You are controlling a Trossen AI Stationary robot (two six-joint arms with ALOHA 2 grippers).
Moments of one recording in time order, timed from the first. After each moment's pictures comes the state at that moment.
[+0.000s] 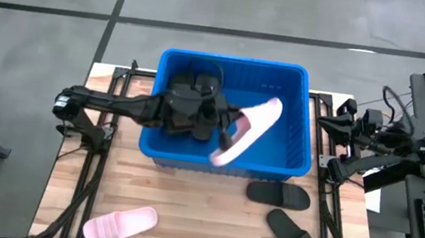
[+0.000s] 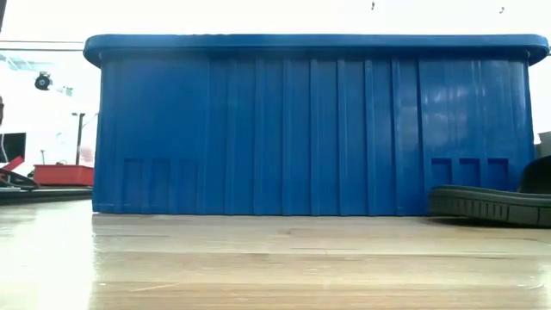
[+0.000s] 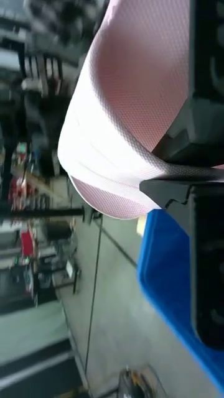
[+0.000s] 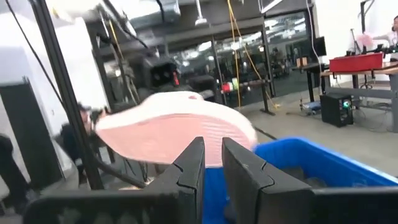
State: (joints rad) left arm -0.08 1.62 1.70 -0.14 -0.43 -0.02; right arm 0.29 0.39 0.86 -0.27 0.43 0.13
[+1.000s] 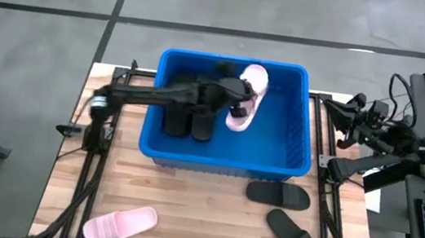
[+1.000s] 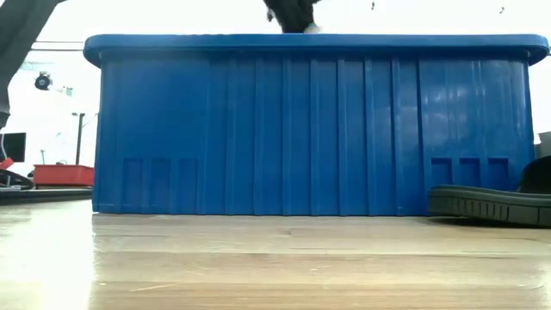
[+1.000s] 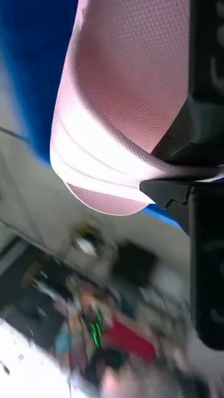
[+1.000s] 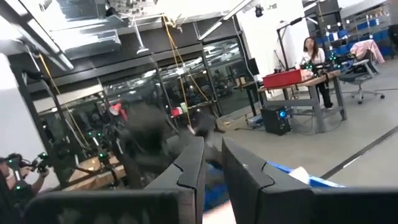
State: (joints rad) left arm 0.15 1.91 1.90 -0.38 -0.74 0.46; right arm 0.29 0.41 0.86 -0.15 0.71 0.11
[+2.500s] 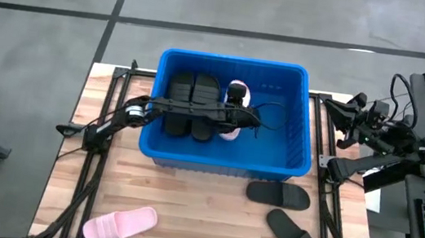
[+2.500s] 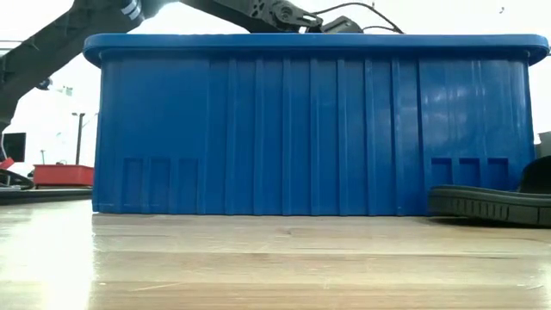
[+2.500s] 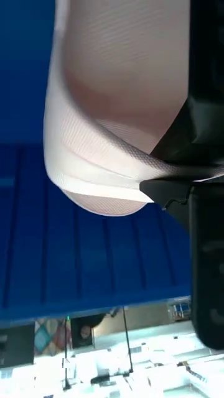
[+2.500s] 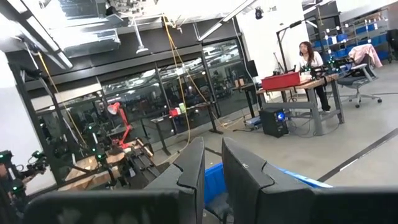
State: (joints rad) left arm 0.16 2.29 2.05 -0.69 -0.99 0.57; right arm 0.29 0.41 0.86 -0.15 0.71 0.09
